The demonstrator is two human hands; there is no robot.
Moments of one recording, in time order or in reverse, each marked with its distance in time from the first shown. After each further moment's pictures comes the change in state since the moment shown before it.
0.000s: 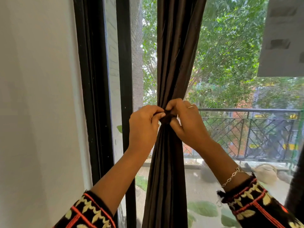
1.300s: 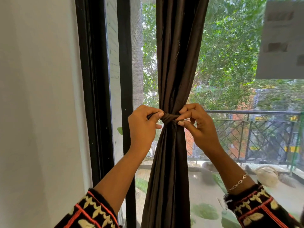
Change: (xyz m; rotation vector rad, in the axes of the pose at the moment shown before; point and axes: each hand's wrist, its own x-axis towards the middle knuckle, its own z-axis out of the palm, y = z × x) left_hand 0.005 -0.001 0.004 -0.170 0.042 -0.240; right_hand -0.022 0.030 -0.005 0.399 0.129 0.097
